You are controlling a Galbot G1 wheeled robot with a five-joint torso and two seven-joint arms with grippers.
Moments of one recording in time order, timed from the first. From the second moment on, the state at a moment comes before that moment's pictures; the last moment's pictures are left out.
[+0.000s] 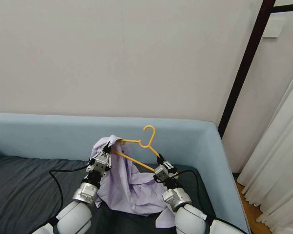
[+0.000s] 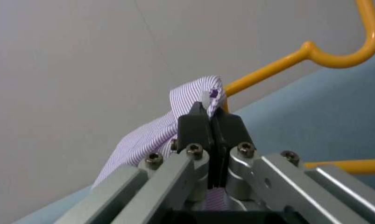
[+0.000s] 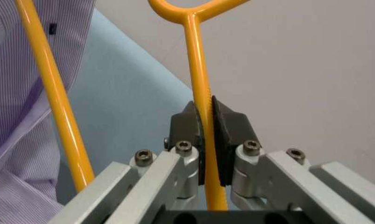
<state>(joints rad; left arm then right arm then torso) 1.01 -0.80 0.03 -1.88 -0.10 -0.10 -0.52 -0.64 0.97 -0.55 1.79 0.06 -0.26 0.64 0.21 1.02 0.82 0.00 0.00</state>
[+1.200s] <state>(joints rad) 1.03 -0.87 0.06 -1.86 -0.05 -0.20 -0.45 -0.60 1.06 -0.54 1.69 -0.04 -0.17 0.62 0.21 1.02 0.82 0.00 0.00</state>
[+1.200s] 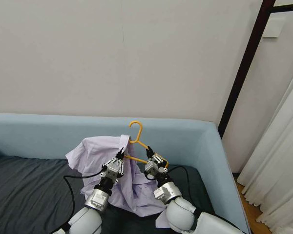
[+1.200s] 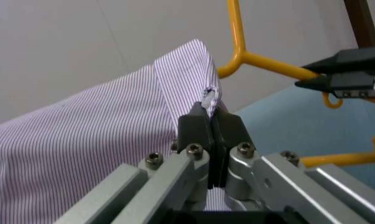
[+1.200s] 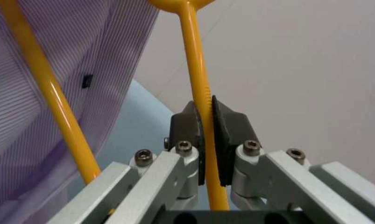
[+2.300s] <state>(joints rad) 1.00 -0.98 0.05 -1.89 -0.11 -0.24 -0.42 -0.54 1.04 -0.49 1.78 0.06 -0.23 0.62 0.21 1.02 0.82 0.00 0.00</state>
